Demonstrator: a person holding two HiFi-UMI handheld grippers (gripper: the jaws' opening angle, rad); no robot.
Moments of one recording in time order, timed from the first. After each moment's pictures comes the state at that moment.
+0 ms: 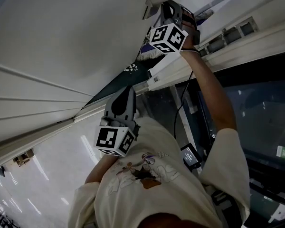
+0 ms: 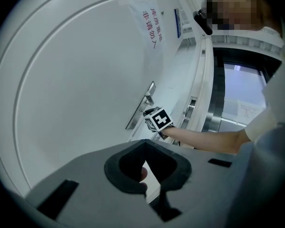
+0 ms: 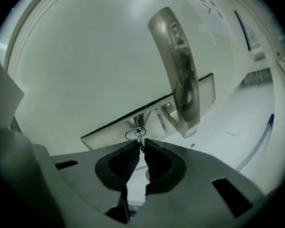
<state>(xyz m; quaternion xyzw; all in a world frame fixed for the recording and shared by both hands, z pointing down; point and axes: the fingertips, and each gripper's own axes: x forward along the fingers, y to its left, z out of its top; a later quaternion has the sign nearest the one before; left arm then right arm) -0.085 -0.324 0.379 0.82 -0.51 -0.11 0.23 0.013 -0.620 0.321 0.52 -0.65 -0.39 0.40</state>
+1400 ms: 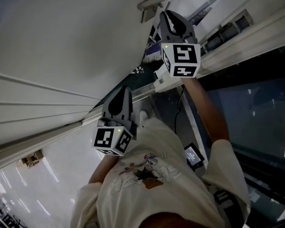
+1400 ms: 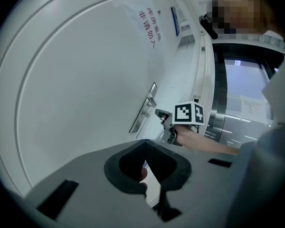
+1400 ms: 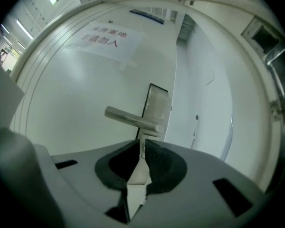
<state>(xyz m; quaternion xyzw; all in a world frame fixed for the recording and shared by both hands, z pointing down) -0.091 -0.332 0.369 0.81 -0.53 -0.09 0.22 0.021 -0.539 0.274 0.55 -0.82 -0.12 0.08</state>
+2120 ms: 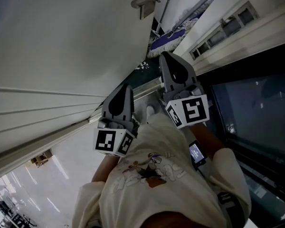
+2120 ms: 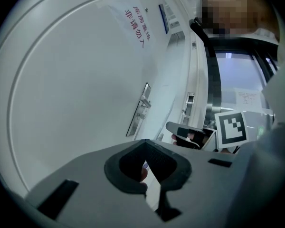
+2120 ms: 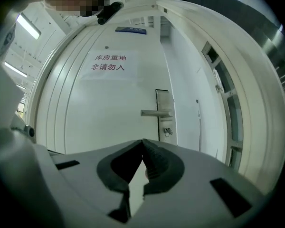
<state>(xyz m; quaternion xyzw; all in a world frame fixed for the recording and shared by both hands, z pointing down) -0.086 -0.337 0.354 0.83 -0.52 -0.07 0.18 0.016 -0.408 0.305 0.50 -0.86 -0.01 0.00</state>
